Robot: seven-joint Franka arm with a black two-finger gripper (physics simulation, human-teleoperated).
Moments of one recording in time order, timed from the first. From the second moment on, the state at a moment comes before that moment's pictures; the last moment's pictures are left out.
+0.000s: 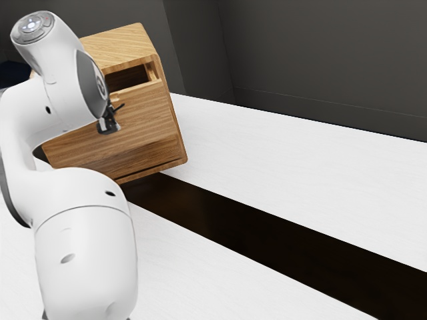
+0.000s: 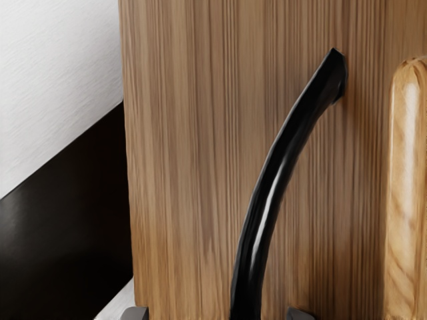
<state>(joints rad) 2.15 -1.04 -1.14 -1.72 -1.08 1.91 -1.51</state>
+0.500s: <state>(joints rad) 2.14 -1.08 -1.08 -1.75 -1.08 1.87 -1.52</state>
